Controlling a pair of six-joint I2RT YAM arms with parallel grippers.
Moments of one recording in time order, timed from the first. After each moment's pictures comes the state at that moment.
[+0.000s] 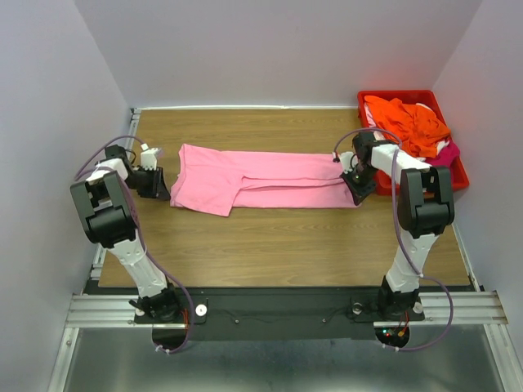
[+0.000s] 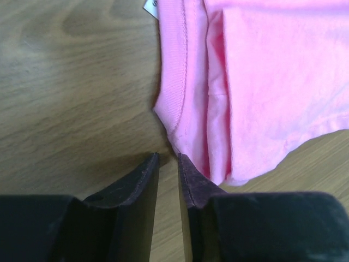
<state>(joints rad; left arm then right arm) 0.38 1.94 1.28 -0.68 0.63 0.53 0.10 1.95 1.38 -0.88 -0.05 -0.45</state>
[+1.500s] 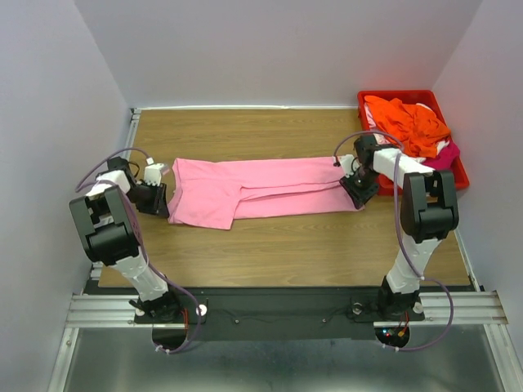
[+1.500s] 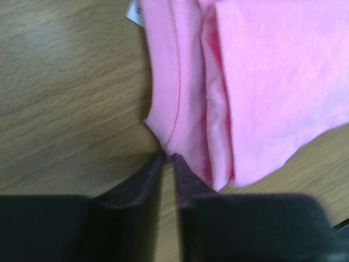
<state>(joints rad) 0.38 1.76 1.07 -0.71 0.50 0.58 0.10 1.90 1.31 -0.85 -0.04 -0.52</state>
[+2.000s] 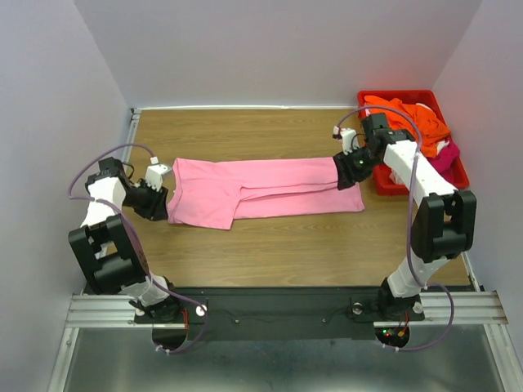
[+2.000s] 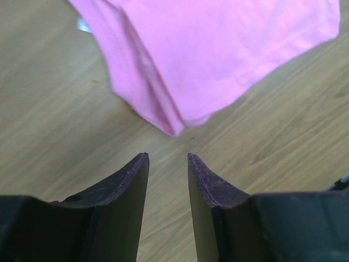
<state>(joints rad) 0.39 1.49 1.07 -0.93 0.57 0.92 0.11 1.73 1.44 -0.96 -0.37 -0.41</state>
